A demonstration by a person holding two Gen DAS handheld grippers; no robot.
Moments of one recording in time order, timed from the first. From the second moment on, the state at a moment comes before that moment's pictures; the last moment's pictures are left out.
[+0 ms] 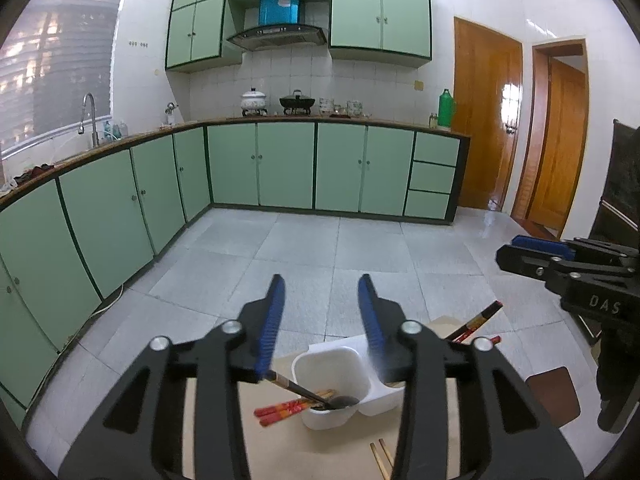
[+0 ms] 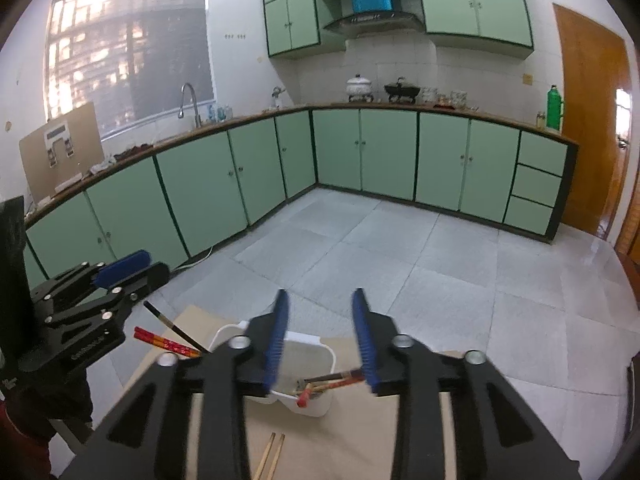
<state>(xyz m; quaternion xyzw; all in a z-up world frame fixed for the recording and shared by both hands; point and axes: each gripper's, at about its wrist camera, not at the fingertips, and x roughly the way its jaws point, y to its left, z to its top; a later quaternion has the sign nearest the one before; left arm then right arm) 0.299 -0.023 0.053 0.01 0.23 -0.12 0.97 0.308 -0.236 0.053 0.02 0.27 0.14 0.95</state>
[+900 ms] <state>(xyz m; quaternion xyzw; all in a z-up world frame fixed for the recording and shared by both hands) 0.117 -0.008 -0.026 0.01 0.23 -0.09 0.97 0.130 -0.273 -0.017 0.05 0.24 0.10 0.96</state>
